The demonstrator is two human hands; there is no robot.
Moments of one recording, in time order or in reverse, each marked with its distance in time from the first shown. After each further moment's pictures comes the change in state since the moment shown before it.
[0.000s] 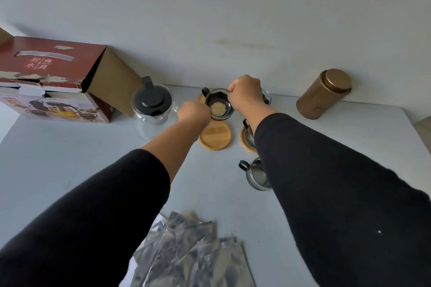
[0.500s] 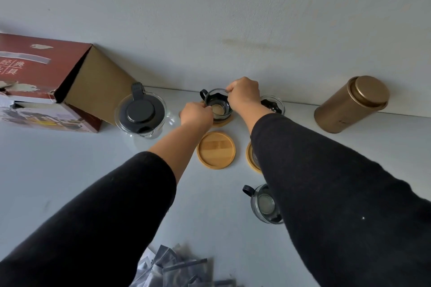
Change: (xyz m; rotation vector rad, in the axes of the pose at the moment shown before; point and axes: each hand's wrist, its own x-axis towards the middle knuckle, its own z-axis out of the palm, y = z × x) left_hand 0.051 0.011 0.024 0.204 0.030 0.049; right_hand 0.071 0.007 0.043 0.082 -0.086 0.020
